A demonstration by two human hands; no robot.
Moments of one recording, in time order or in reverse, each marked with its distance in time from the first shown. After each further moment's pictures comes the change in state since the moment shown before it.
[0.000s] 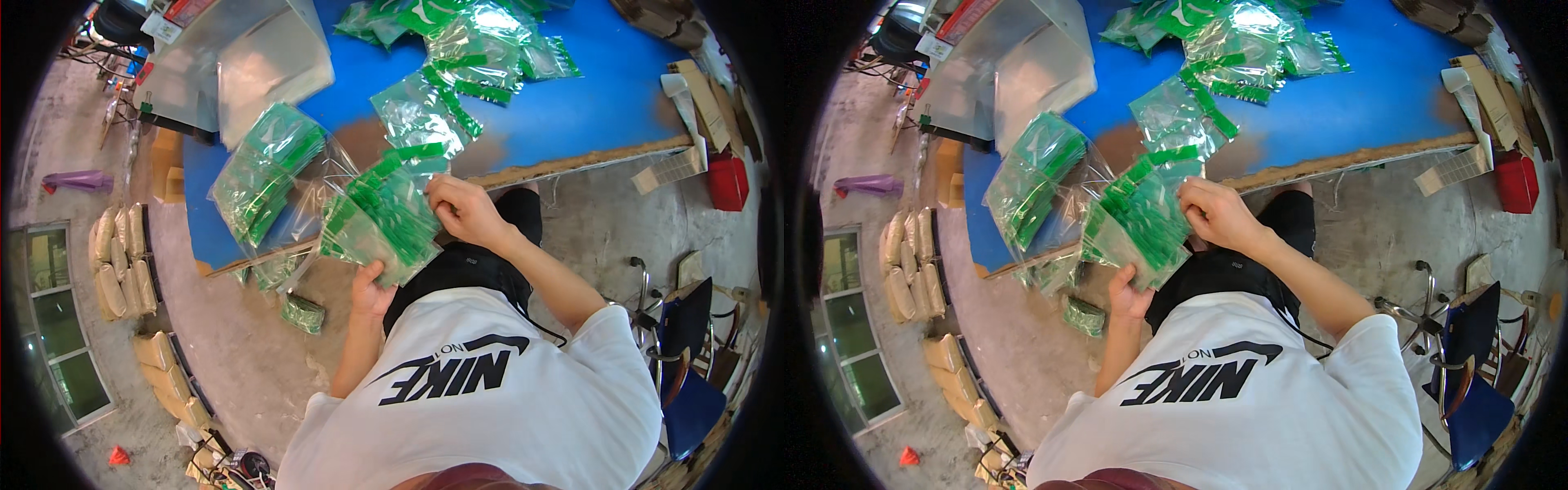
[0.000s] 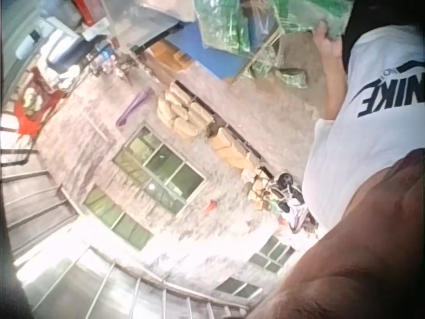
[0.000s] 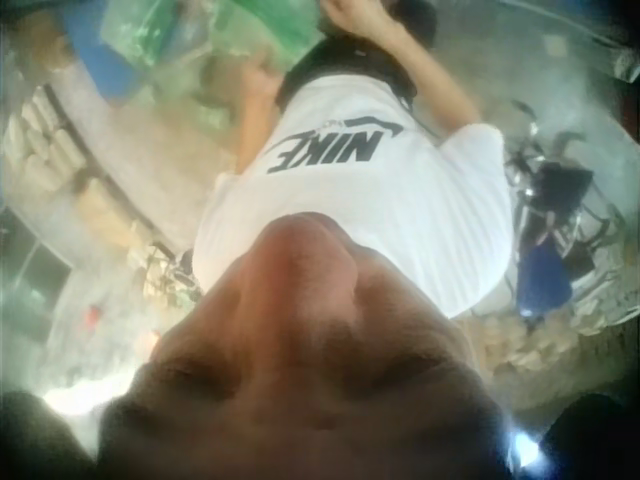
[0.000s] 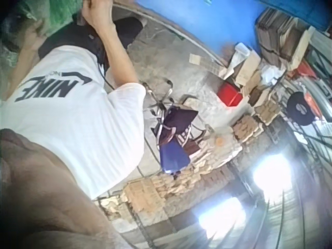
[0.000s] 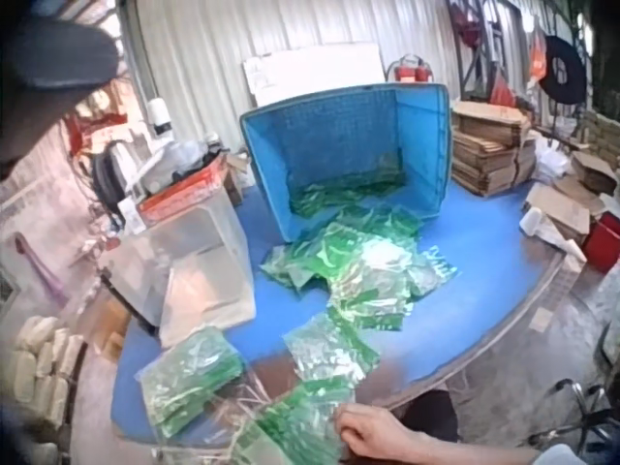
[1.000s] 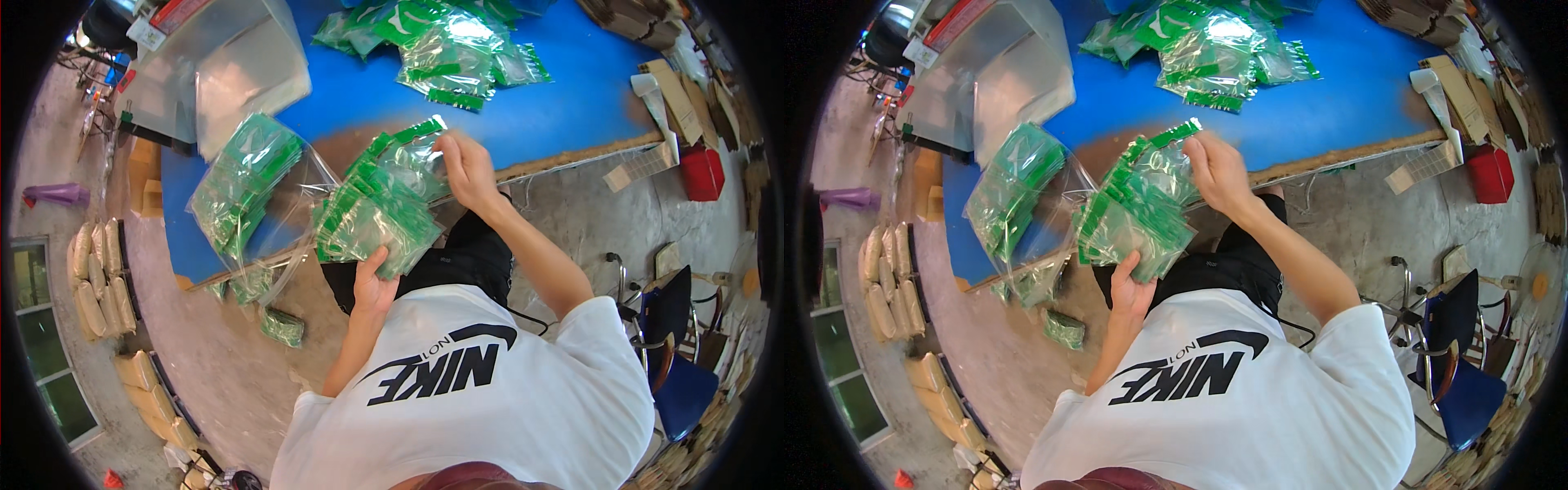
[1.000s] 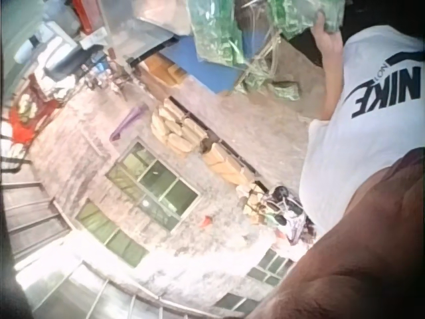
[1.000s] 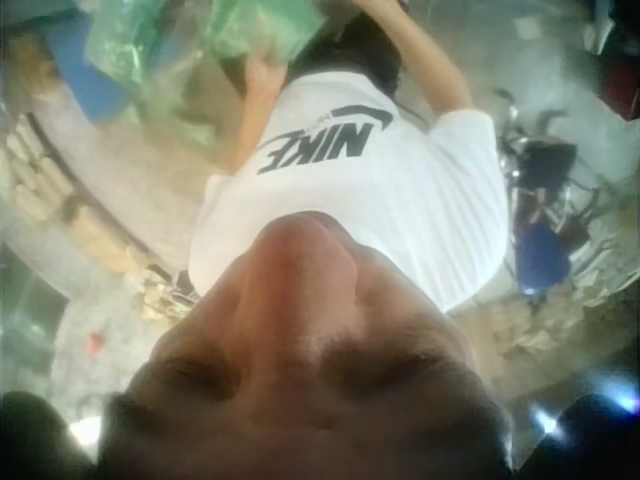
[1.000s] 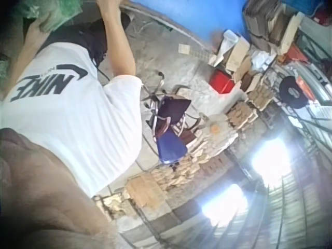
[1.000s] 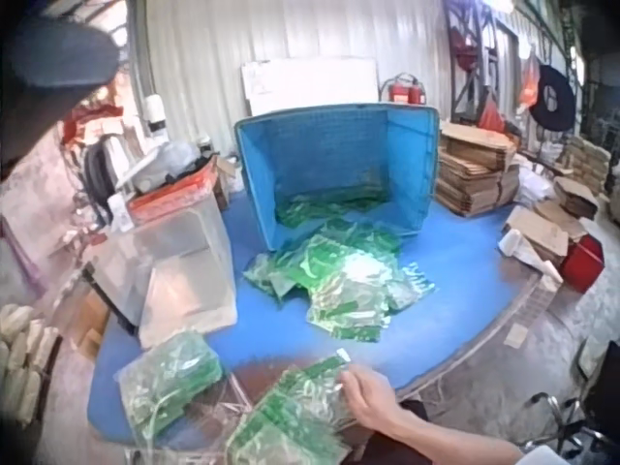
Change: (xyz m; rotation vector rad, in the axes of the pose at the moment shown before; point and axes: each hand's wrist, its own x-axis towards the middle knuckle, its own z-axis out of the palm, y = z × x) left_hand 0.021 -0.031 0.033 0.003 0.096 0.005; right_hand 0.034 0.015 -0.034 0.029 0.136 0.292
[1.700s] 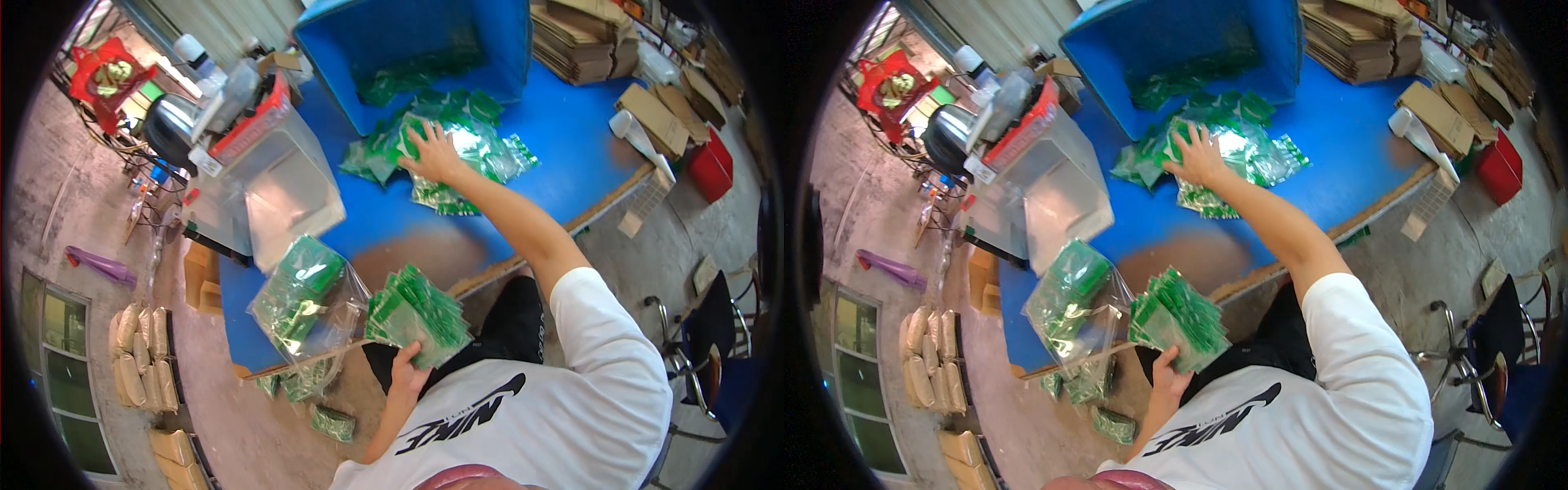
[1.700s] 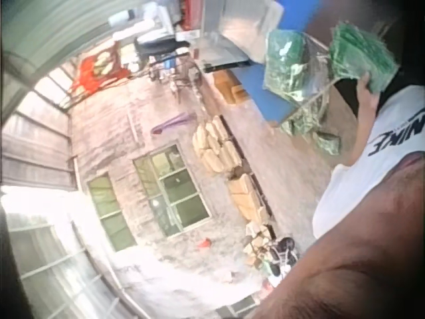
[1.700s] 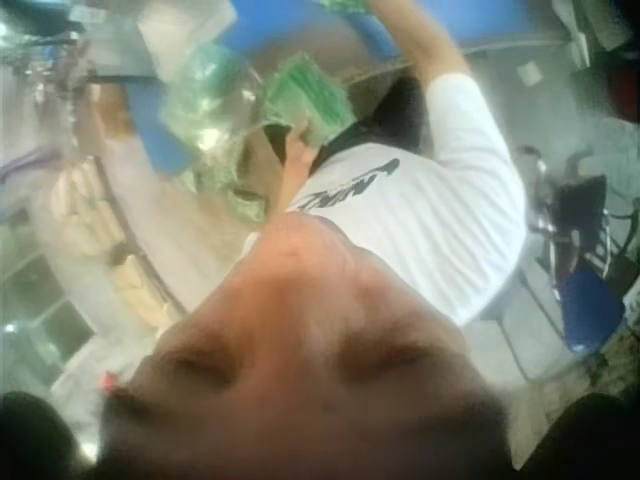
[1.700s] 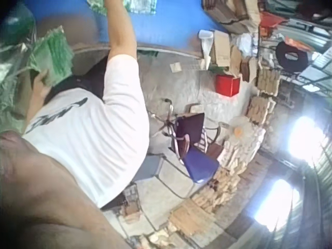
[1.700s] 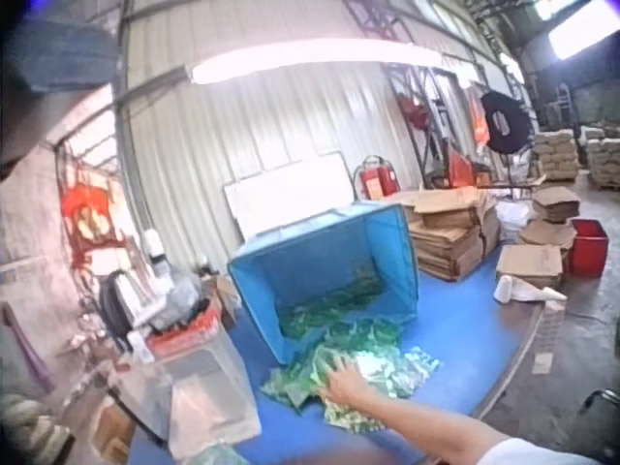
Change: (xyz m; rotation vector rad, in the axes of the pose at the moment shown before) left_hand 0.000 0.005 -0.005 0.026 -0.129 -0.146; right_hand 0.219 0.069 -0.024 -0.892 0.182 -0.074
